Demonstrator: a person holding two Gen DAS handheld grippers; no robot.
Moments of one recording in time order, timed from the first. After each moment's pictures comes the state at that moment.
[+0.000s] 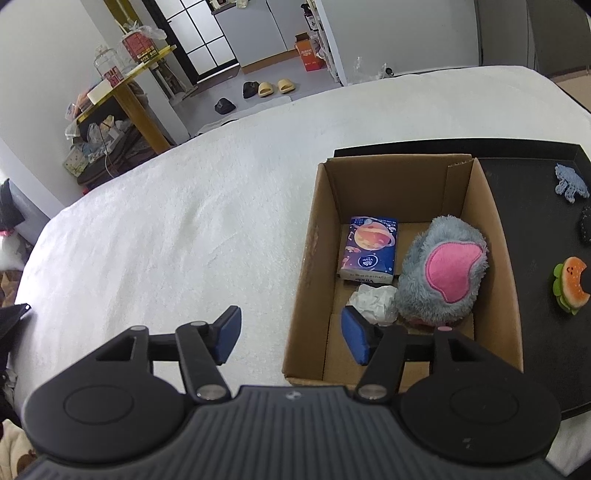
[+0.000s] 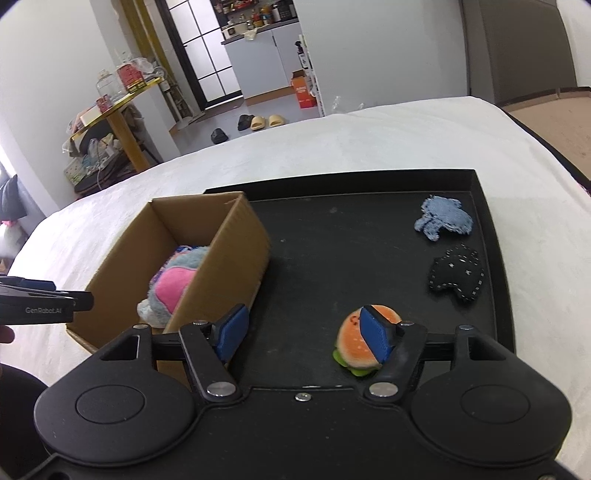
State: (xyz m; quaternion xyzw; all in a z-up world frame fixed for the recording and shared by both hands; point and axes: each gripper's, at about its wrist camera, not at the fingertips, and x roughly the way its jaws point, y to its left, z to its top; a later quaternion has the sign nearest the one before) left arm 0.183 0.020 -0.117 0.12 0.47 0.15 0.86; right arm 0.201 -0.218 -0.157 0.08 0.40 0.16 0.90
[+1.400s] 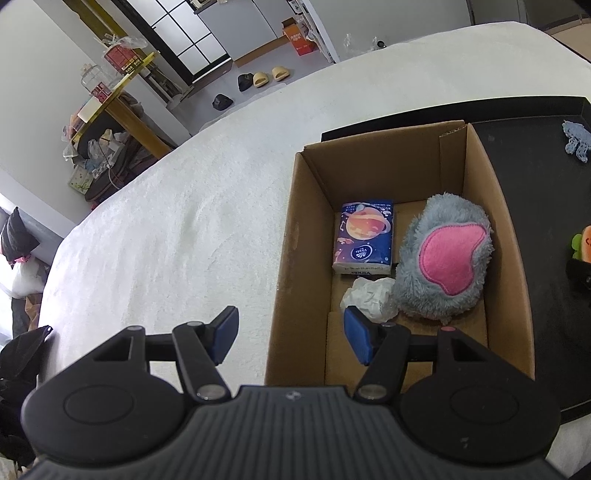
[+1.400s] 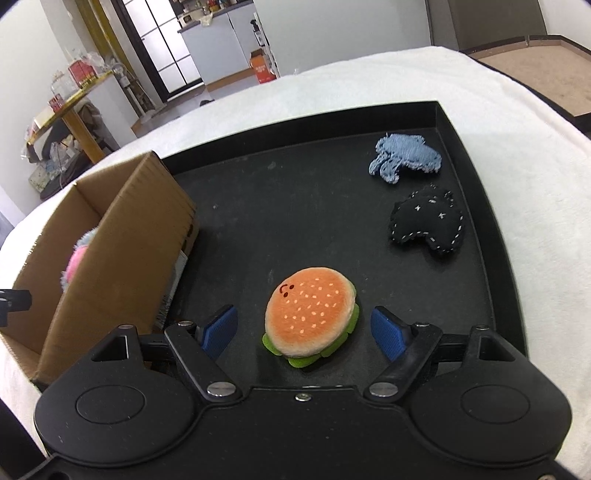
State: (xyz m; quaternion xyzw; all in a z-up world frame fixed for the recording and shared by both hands) left arm 0.205 -0.001 -0.137 0.18 0.50 0.16 0.84; right arm 0.228 -0.236 -0.223 0.10 0.44 0.11 0.88
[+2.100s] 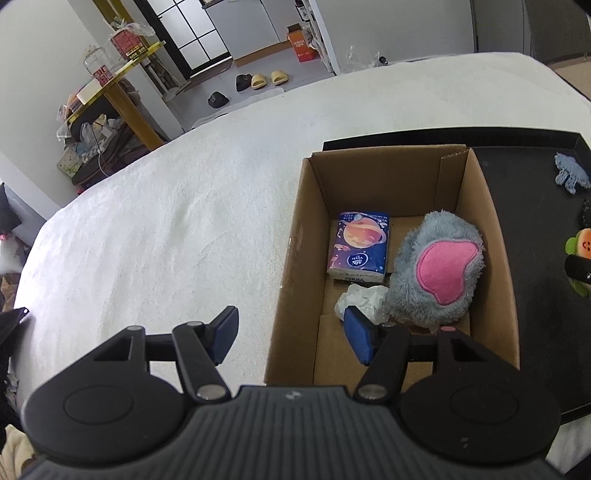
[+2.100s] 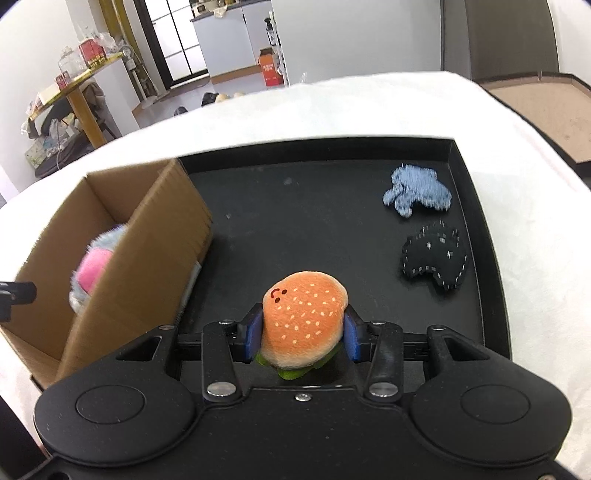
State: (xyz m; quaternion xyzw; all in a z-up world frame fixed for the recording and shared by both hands) left arm 0.195 0.016 -0.124 0.12 0.48 0.14 0.85; right arm 0.222 -0.214 -0.187 0.05 0.43 0.11 0.89
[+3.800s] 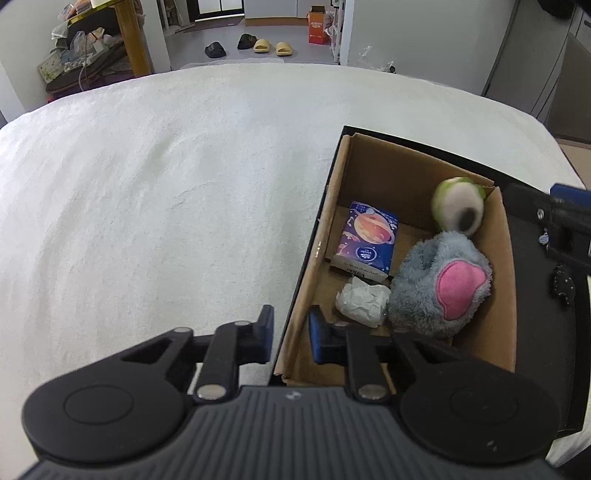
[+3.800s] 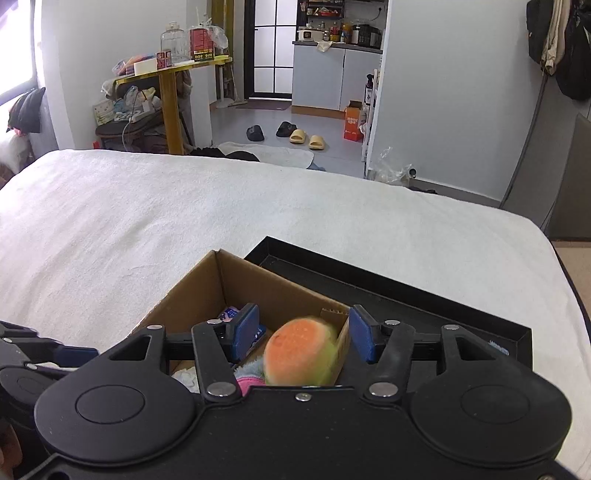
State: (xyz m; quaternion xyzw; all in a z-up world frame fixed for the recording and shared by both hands) left arm 0.191 0.085 -0.133 -0.06 0.51 0.11 0.85; right arm 0.246 -0.086 -0.097 -0.10 0.35 0.20 0.91
